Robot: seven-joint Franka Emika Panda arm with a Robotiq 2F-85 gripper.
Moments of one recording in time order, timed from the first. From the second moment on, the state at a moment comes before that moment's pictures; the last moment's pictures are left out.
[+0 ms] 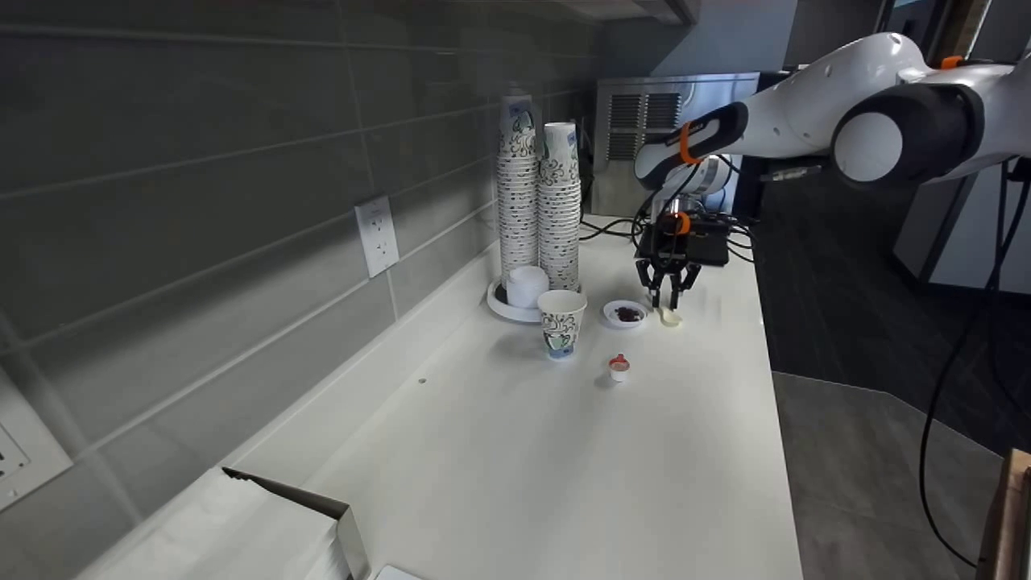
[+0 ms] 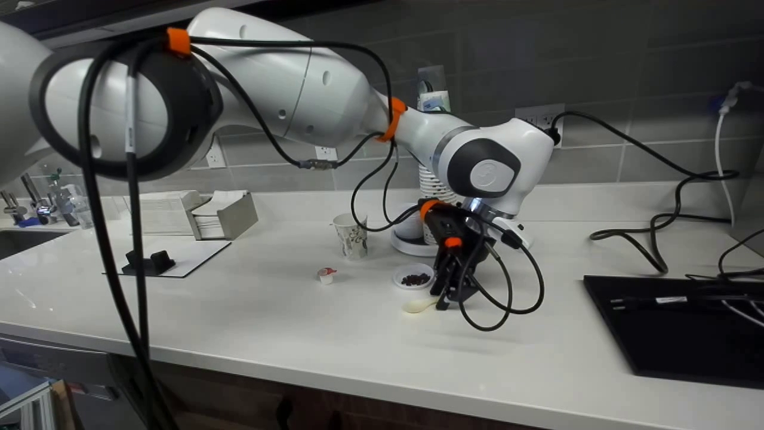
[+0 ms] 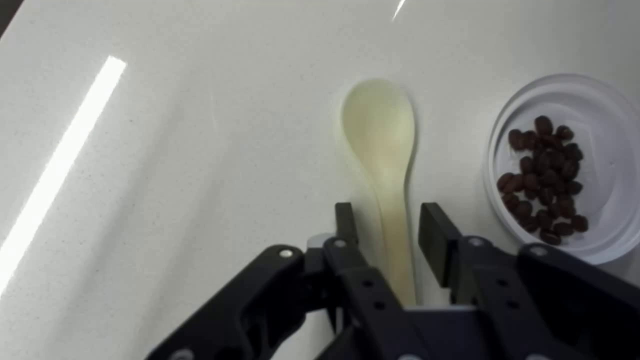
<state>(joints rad) -0.37 1.06 -0.13 -1.00 0.31 1.65 0.16</state>
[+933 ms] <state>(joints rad) -0.35 1.01 -0.16 -0.92 0.30 1.59 0.25</state>
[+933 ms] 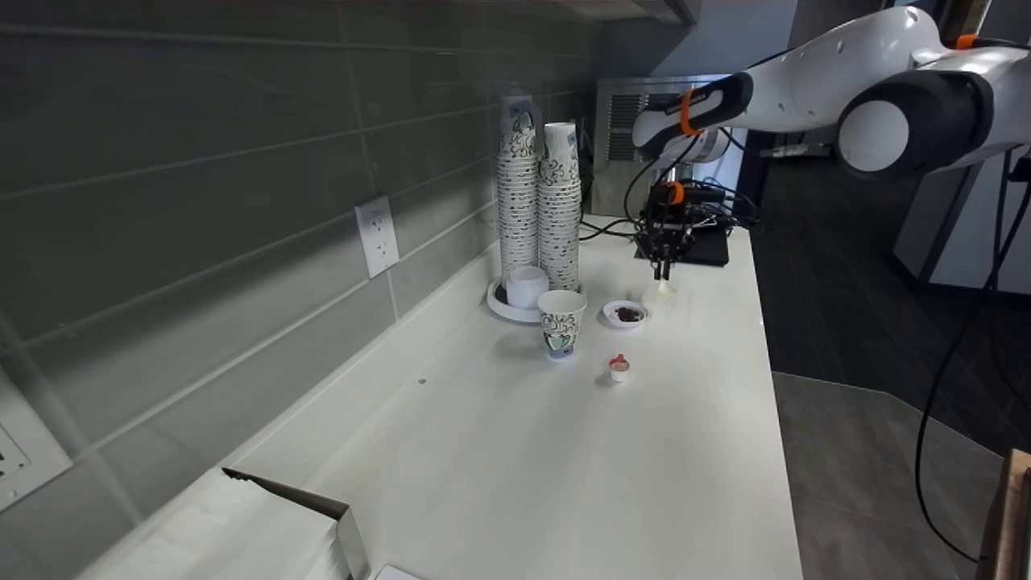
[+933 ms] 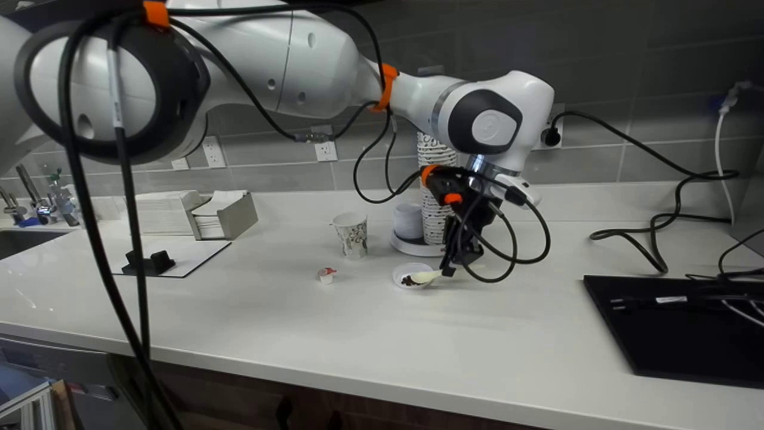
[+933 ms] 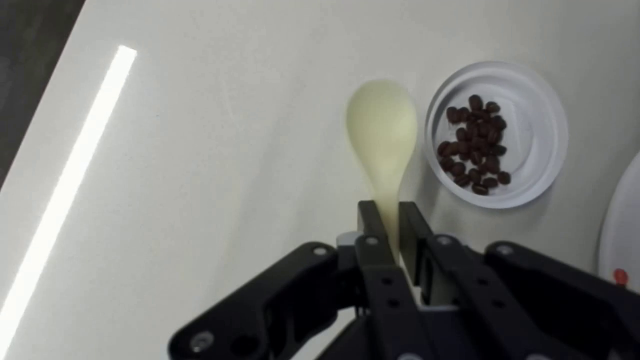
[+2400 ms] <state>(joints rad) -0.05 0.63 -0.27 -1.62 0.10 2.28 0.56</state>
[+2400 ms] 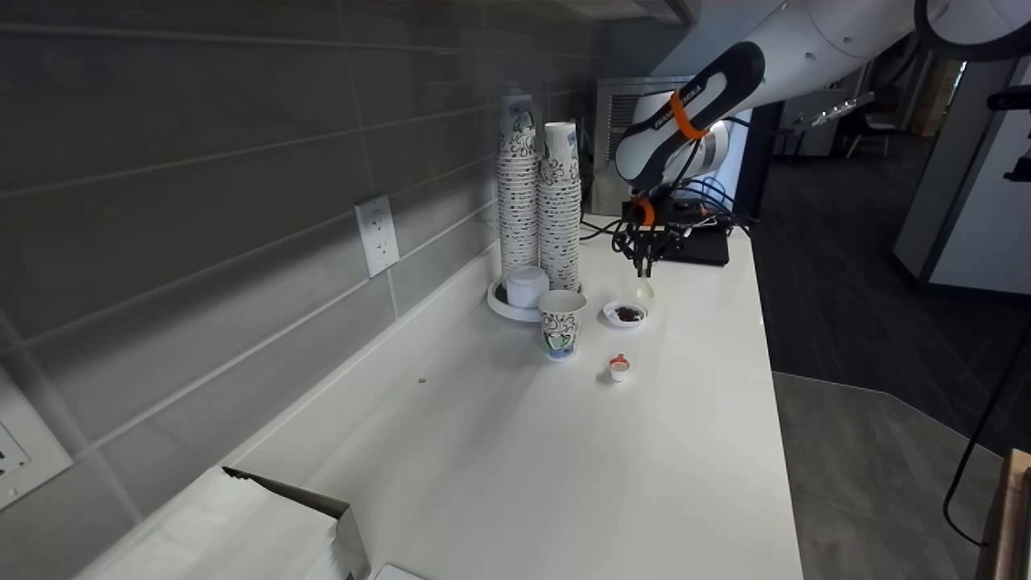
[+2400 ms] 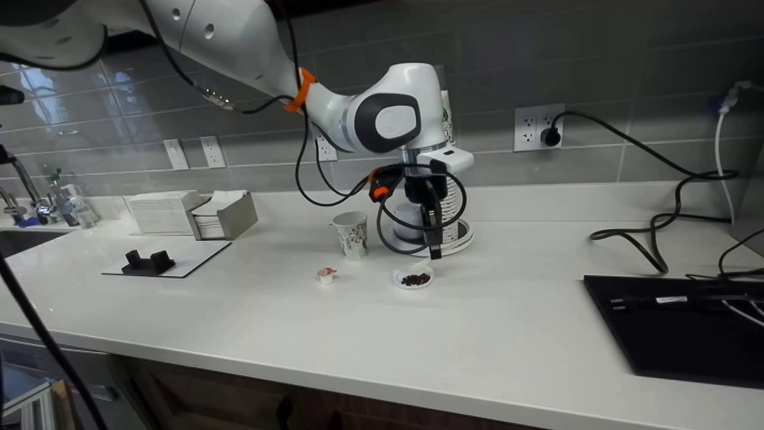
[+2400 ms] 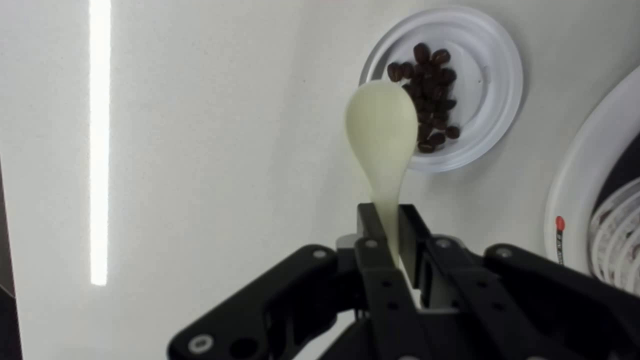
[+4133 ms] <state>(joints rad) 0.01 0.70 -0.30 -1.62 -0.02 2.45 0.75</state>
